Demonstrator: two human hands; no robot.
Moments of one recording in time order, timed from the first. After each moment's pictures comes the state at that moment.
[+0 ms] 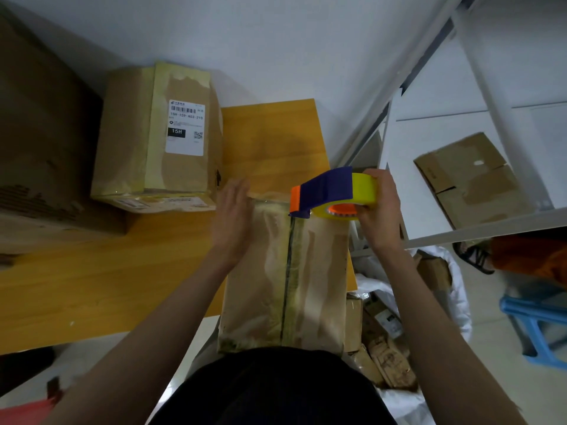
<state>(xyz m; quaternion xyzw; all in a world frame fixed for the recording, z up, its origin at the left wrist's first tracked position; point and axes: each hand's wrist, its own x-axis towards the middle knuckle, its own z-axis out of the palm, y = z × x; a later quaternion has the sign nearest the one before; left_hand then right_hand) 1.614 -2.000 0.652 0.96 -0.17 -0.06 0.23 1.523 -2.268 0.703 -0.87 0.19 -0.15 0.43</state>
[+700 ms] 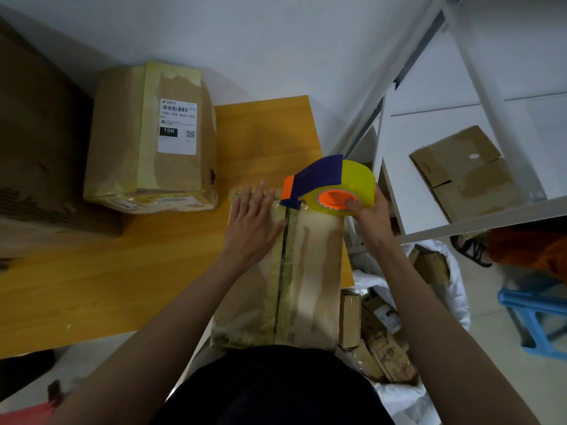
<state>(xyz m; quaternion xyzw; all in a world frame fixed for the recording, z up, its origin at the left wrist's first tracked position) 1.593 -2.020 0.637 0.94 -0.29 -0.15 0.10 1.515 -2.272 0.686 -0.71 0.31 -0.05 0.62</state>
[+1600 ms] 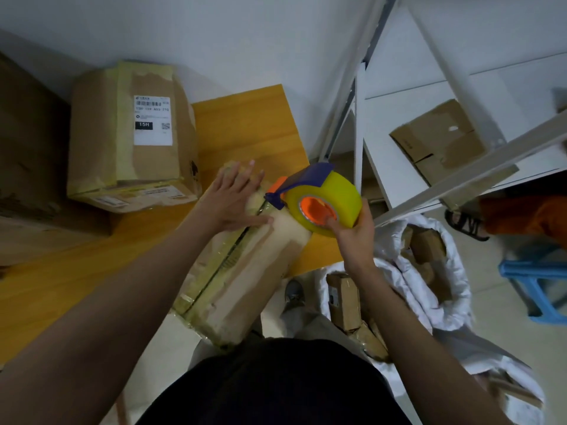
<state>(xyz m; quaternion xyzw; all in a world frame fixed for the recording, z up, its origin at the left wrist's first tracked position) 1.622 -2.023 0.649 0.88 -0.42 -0.19 -0.04 1.418 -2.224 0.687 -0.69 0.34 -0.15 0.62</state>
